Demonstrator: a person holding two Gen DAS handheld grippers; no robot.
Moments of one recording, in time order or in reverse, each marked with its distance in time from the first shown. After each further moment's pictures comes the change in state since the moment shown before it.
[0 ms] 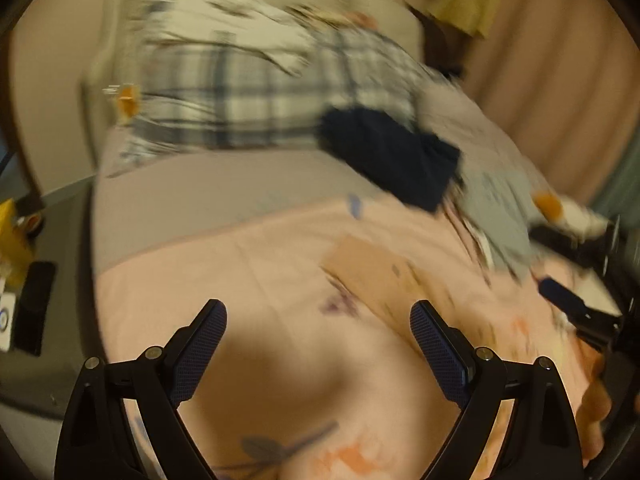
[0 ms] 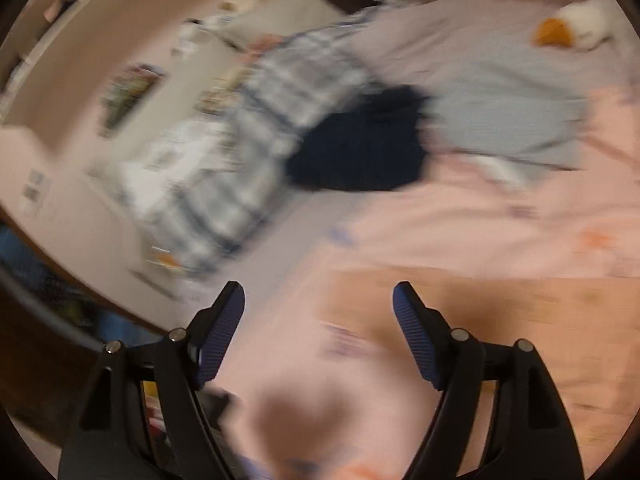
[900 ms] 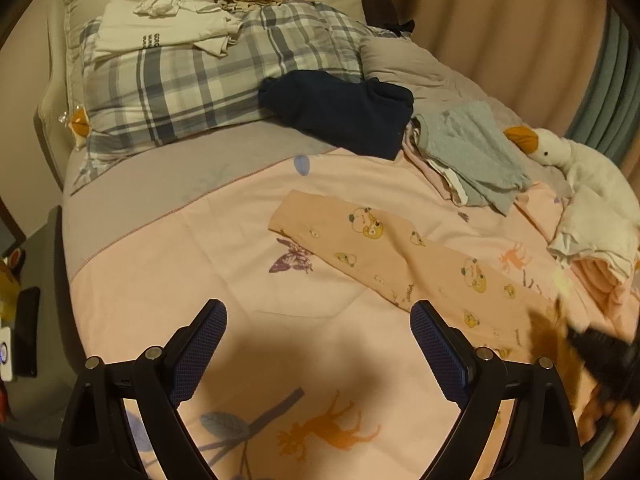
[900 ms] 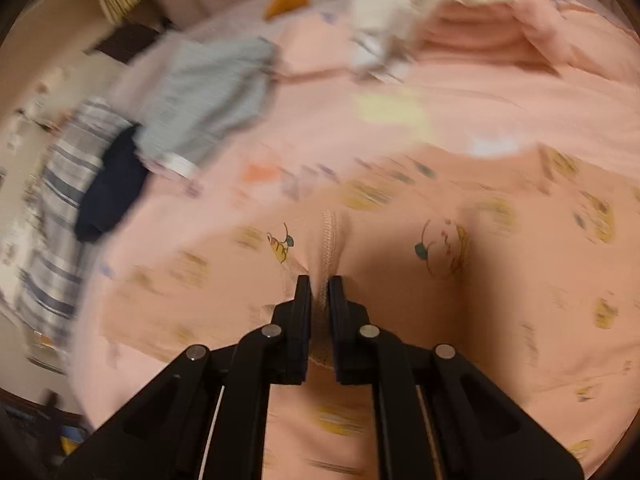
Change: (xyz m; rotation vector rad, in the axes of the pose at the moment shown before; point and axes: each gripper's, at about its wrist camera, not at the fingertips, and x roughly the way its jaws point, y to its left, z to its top) left arm 0.011 -0.043 -0.034 0.175 0.039 0.008; right arm -0.057 -0.223 -0.072 0.397 -0.094 -0.386
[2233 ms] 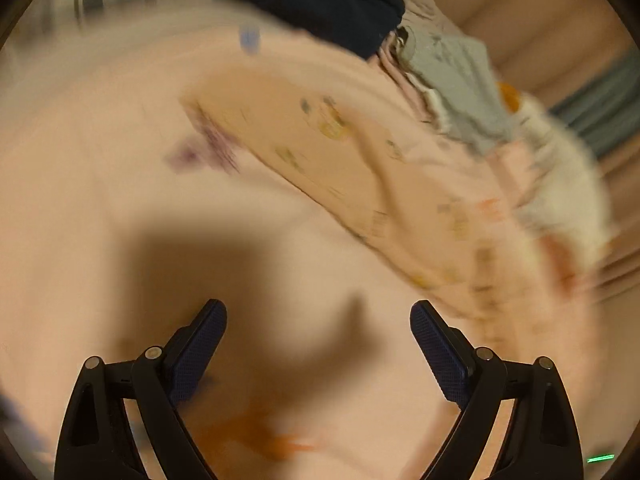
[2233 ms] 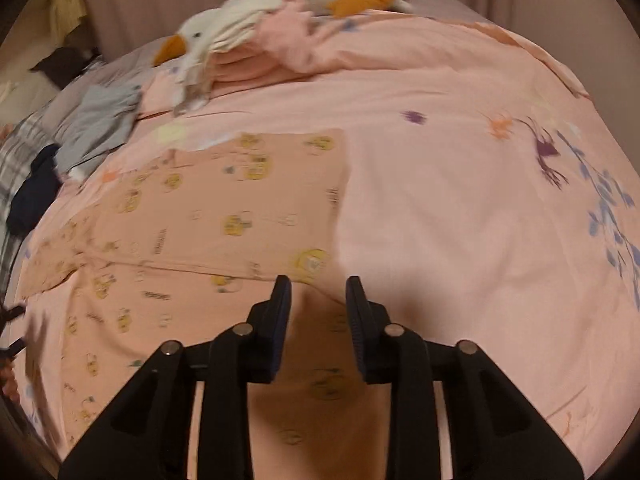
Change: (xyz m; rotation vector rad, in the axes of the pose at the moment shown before) left arm 0.095 0.013 -0.027 -0.214 0.370 -0.372; right arm -0.143 -0.181 -0.080 0.002 -0.119 -0.383
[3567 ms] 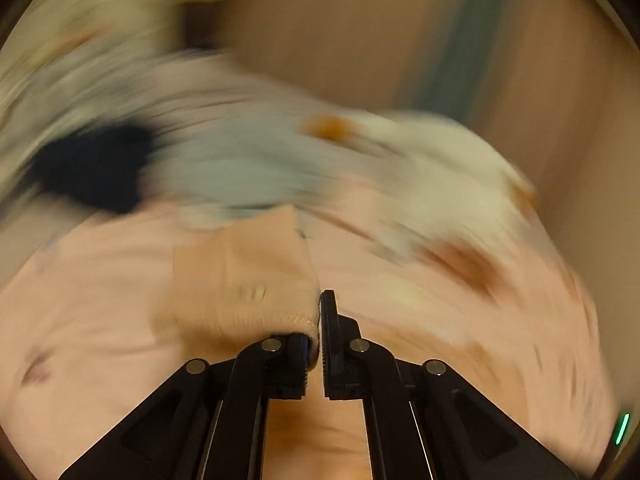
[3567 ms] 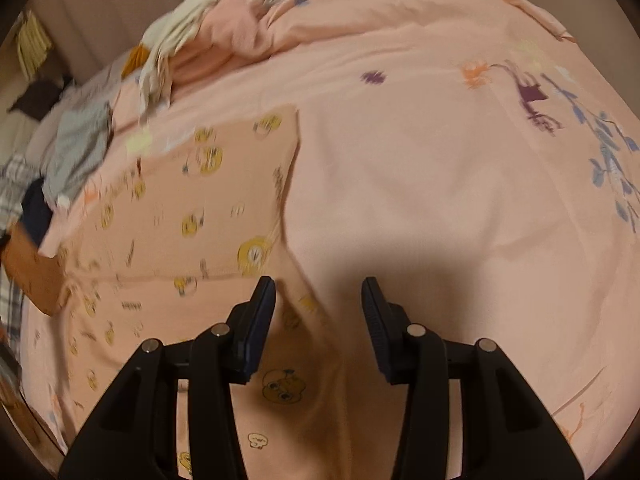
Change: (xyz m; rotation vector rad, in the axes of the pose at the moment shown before) left arm 0.010 -0.256 -0.040 0.721 -0.291 -0.148; right arm 0.009 -0.047 -0.007 0.167 0.060 0.033
